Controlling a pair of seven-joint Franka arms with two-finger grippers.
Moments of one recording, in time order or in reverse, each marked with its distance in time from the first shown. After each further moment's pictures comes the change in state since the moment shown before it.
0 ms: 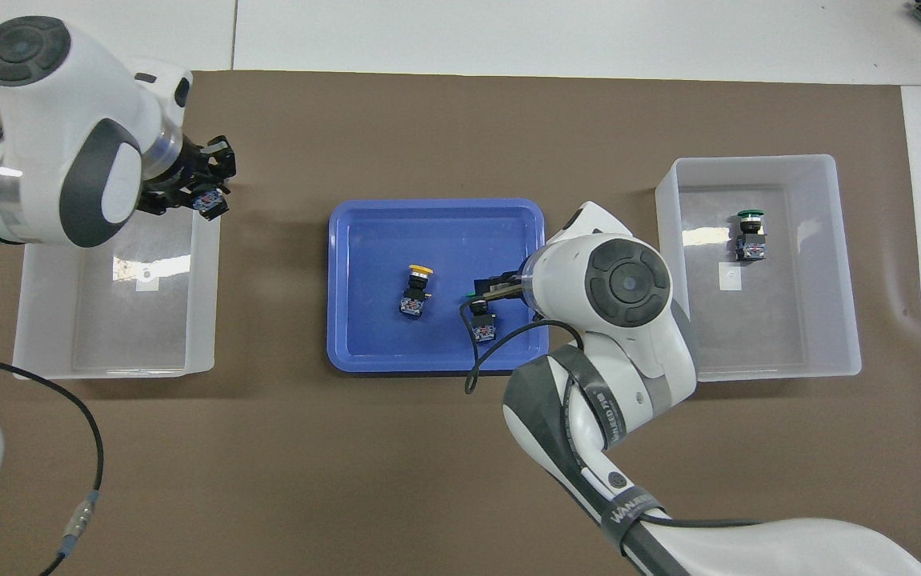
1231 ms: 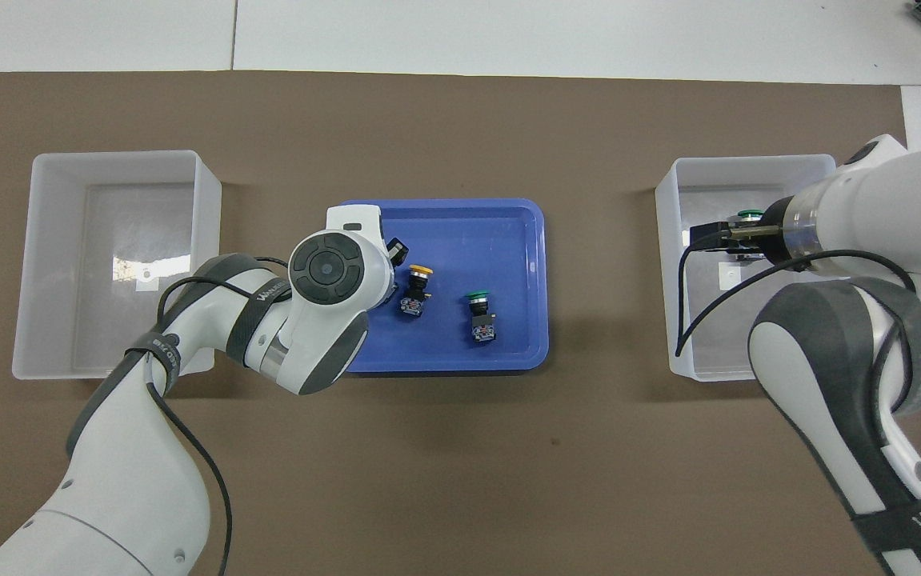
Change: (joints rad) left arm -0.378 -0.060 -0.014 -0.466 0.100 0.529 -0.798; right arm -0.371 -0.243 -0.005 0.041 -0.020 -0.343 -0.175
